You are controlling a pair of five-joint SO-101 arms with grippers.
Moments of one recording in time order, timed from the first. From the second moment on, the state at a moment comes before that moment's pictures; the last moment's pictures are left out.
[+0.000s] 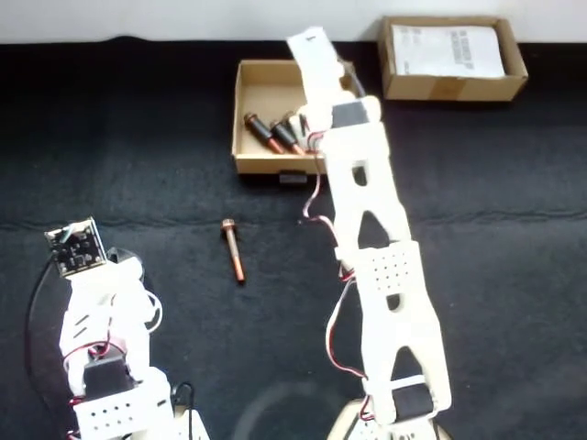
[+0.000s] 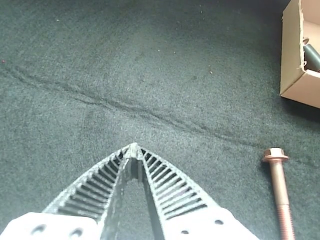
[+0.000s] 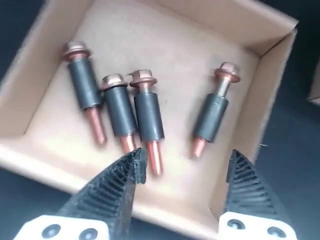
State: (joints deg) left arm -21.6 -103.0 96.0 46.1 8.5; right arm -19.6 62.9 -81.7 80.4 12.0
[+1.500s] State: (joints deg) left arm -22.5 -103.0 96.0 46.1 8.5; right arm -27.0 53.7 -52.5 83.5 45.9
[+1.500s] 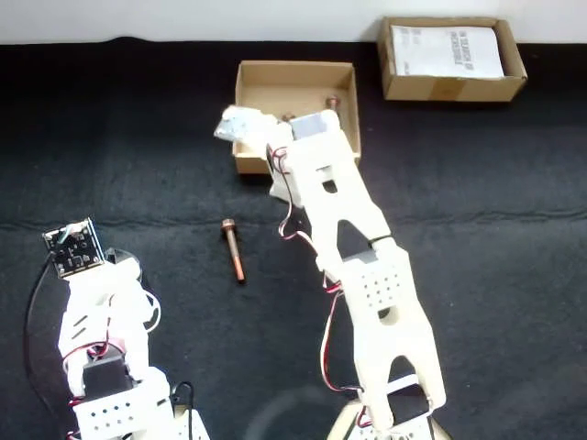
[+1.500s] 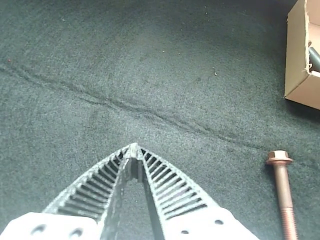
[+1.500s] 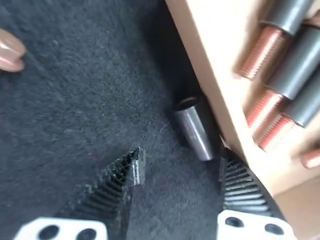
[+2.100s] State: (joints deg) left arm -22.5 -103.0 96.0 47.1 8.5; right arm -27.4 77.3 -83.7 82.6 46.5
